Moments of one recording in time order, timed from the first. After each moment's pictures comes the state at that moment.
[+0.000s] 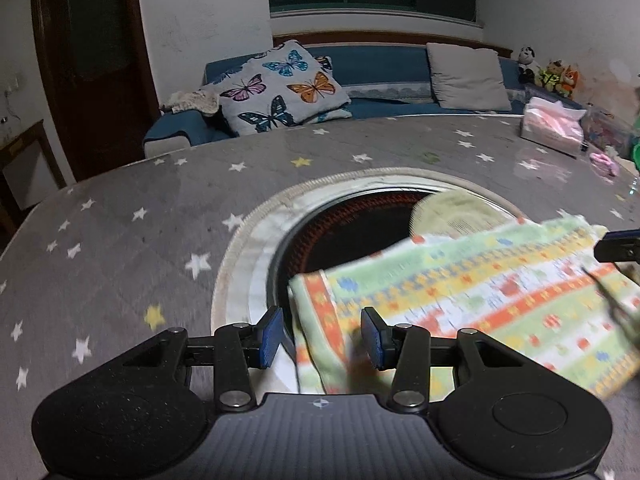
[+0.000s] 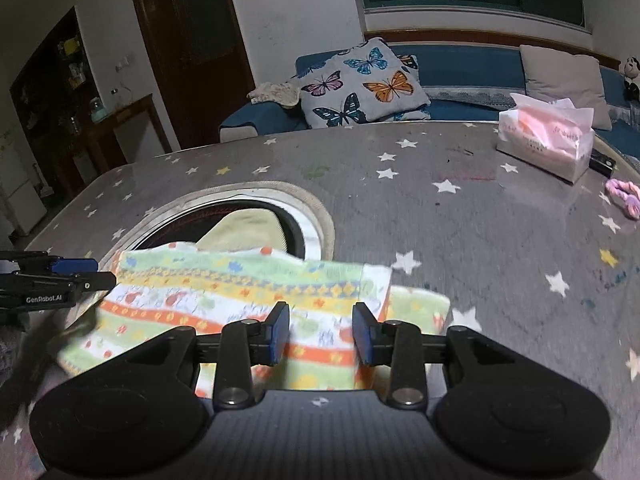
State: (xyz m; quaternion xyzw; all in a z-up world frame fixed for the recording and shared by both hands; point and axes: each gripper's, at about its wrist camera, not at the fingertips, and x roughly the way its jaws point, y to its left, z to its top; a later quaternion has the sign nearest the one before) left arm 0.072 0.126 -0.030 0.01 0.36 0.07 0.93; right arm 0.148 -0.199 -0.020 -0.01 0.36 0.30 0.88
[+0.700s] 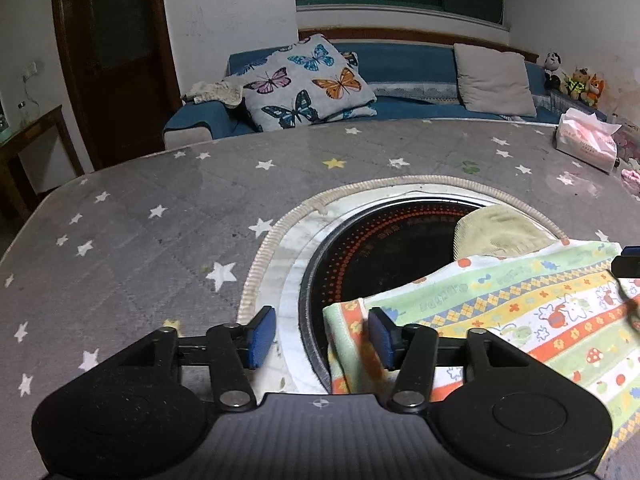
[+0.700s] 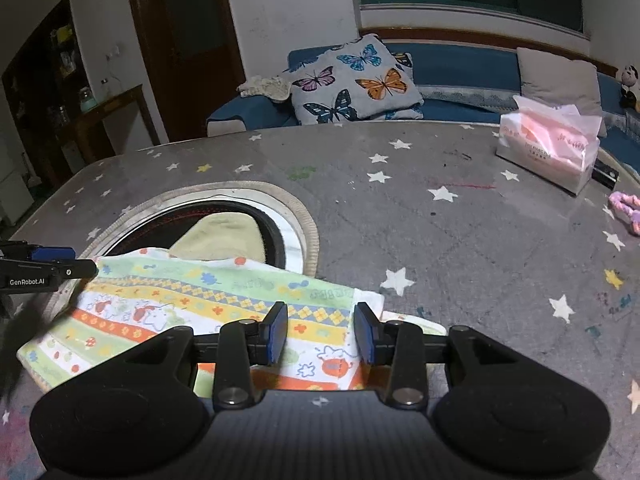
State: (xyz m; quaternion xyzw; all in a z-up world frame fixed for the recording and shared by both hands) left arm 0.078 0.144 -0.028 -0.01 0.36 0.10 0.93; right arm 0.163 -0.187 -0.025 -0.04 0.36 0.29 0.89
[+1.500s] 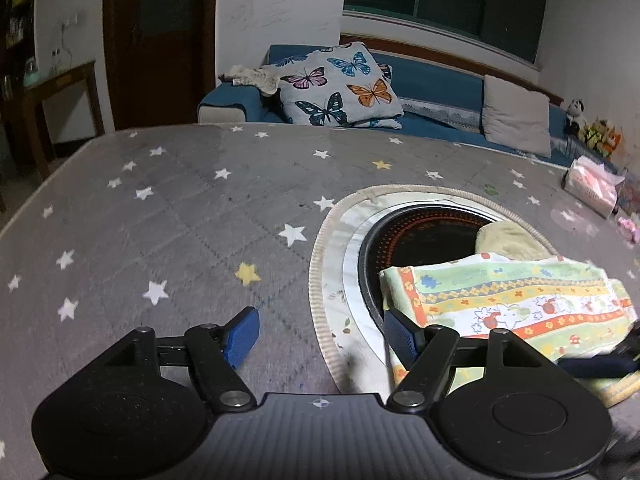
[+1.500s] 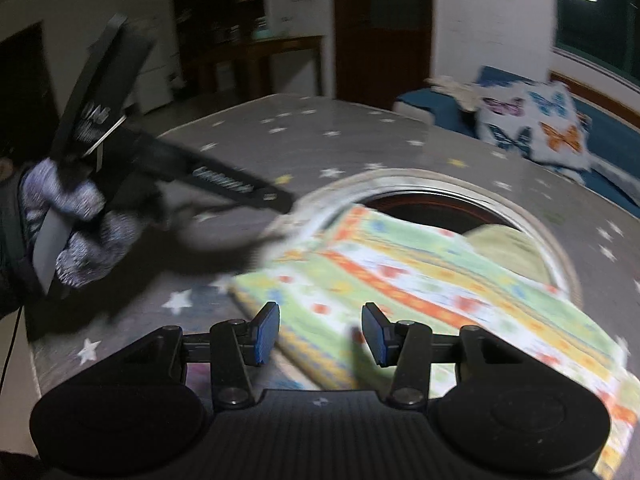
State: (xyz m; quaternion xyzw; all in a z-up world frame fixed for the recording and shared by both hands) left arm 0.018 0.186 -0.014 -0.10 0.36 0.12 0.92; right arm 0.030 -0.044 -0.009 -0.18 0.32 0.50 0.78
